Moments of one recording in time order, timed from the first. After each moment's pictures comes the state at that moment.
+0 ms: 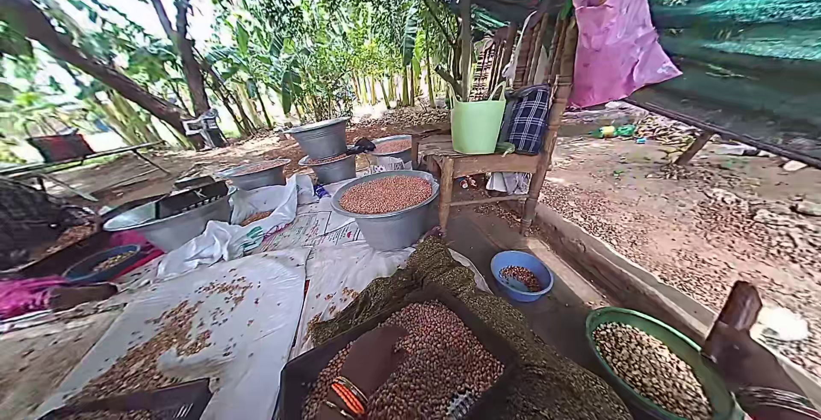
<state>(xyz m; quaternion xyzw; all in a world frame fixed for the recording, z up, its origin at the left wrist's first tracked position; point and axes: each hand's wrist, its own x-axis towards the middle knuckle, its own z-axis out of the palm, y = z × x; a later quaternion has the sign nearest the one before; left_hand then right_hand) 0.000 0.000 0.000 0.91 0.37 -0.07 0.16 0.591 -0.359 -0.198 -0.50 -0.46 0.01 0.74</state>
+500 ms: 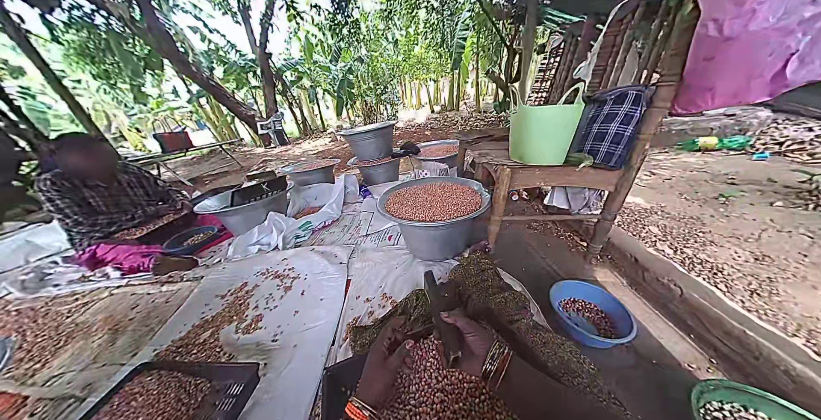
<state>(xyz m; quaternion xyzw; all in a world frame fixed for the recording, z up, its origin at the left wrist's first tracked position) -0.052 0.055 -0.057 0.67 0.34 0.39 0.54 0.155 0.001 -0.023 -0.40 -0.18 0.70 0.56</state>
